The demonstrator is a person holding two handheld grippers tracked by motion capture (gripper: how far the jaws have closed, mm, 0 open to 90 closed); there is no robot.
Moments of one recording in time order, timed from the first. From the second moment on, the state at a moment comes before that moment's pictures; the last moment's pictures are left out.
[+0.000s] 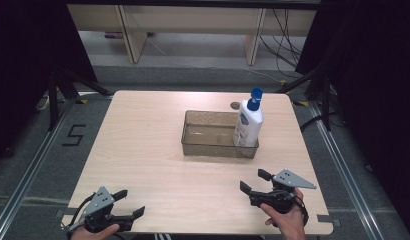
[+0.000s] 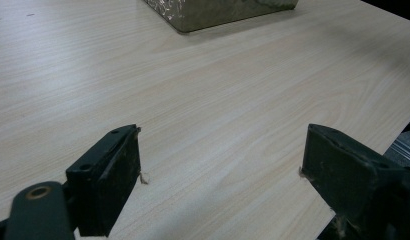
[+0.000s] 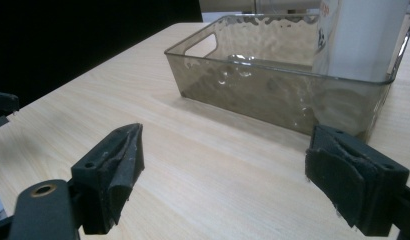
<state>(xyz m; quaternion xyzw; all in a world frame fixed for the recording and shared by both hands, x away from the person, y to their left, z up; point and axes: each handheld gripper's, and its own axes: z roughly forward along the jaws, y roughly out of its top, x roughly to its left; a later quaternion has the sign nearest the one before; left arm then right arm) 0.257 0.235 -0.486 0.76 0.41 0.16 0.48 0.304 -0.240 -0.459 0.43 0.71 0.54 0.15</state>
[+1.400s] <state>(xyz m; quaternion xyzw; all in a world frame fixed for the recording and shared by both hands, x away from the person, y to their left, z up) 0.257 0.231 -0.487 0.77 0.40 0.16 0.48 0.270 -0.258 -0.479 0.44 0.72 0.52 0.13</state>
